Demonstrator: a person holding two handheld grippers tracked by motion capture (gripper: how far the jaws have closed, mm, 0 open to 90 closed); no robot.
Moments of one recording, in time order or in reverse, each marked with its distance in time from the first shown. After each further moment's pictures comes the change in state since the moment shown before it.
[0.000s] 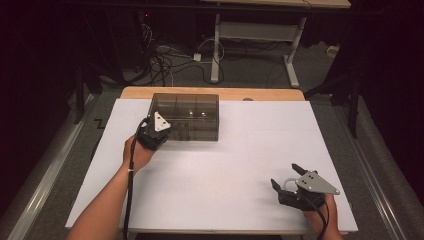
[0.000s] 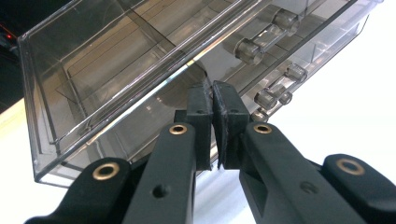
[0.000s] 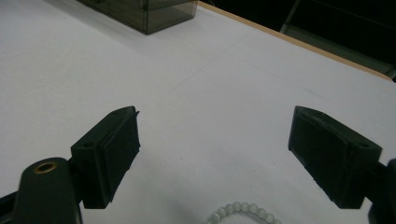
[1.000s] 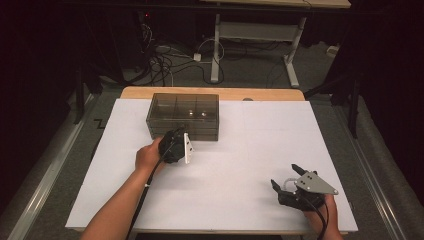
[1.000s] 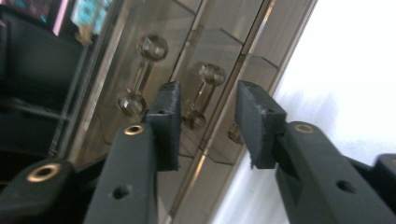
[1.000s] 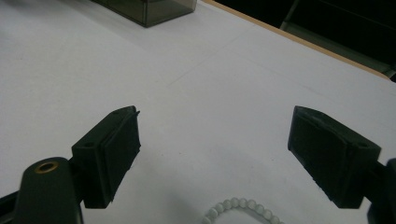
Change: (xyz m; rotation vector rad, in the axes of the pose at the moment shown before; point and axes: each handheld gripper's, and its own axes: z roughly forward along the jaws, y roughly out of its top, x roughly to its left) left arm -0.070 -0.012 0.035 -0.030 0.305 0.632; right arm 0.001 -0.001 0.002 0.018 -0.004 -0.024
